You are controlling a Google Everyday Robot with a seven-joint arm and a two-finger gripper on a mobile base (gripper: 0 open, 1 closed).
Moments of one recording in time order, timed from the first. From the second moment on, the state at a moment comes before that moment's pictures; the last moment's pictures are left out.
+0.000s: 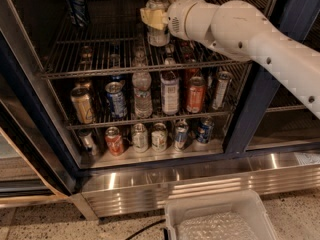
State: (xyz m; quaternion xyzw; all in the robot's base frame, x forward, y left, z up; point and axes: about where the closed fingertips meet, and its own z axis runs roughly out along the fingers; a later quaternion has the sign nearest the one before) arm 0.728 -0.001 1.007 -0.27 0.68 0.20 0.65
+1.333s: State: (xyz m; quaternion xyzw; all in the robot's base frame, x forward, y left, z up) arm 0.644 -0.012 1.021 -0.31 0.65 0.25 0.64
